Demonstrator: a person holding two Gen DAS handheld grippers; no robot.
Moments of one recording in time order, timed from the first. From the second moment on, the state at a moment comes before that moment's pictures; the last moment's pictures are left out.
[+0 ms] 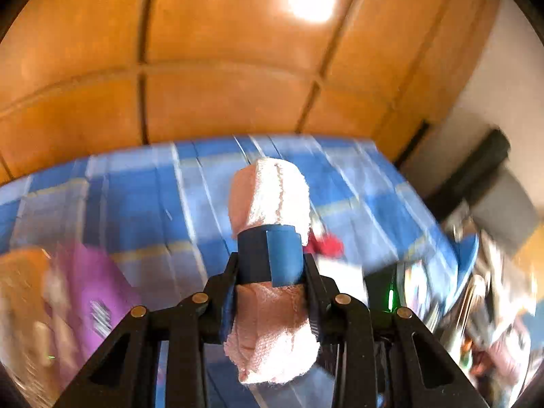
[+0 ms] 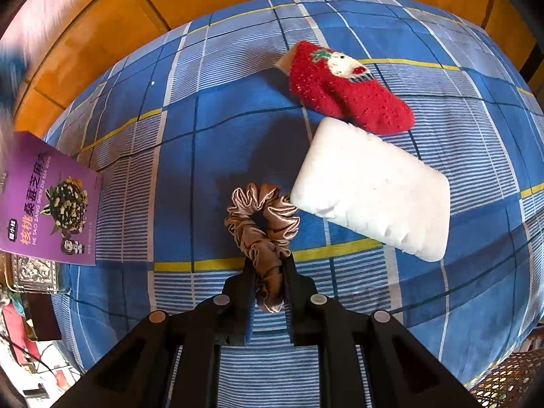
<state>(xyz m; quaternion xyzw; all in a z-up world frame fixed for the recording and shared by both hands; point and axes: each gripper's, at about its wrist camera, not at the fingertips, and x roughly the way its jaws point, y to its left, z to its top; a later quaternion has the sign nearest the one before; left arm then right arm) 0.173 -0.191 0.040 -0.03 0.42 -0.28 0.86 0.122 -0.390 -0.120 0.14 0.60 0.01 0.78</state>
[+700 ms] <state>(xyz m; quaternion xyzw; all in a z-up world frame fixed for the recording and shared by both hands) 0.122 0.137 0.050 -0.16 0.34 0.01 0.93 0.112 -0.344 -0.116 0.05 0.60 -0.01 0.80</state>
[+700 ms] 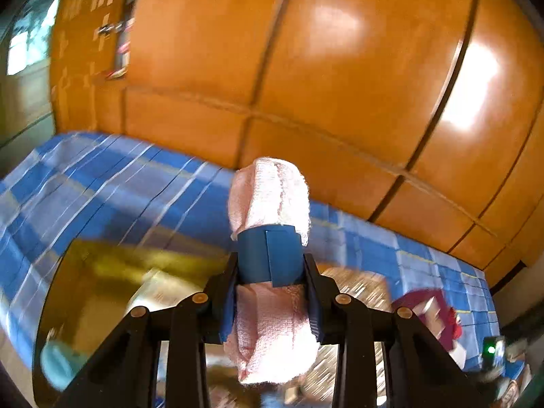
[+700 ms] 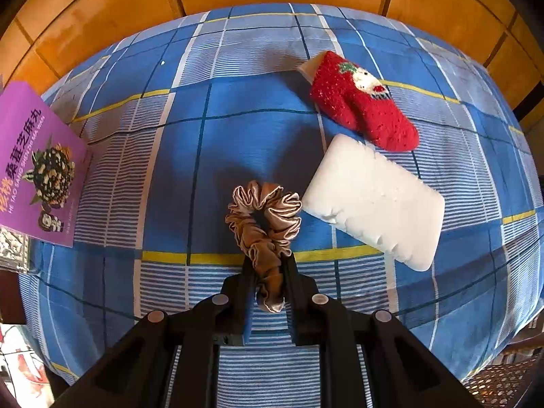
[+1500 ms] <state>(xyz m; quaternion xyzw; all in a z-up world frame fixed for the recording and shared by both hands) 0.046 0.260 -0.020 -0.20 0.36 0.14 0.90 0.087 -0.282 -0.113 -0.04 0.56 -0.04 0.82</state>
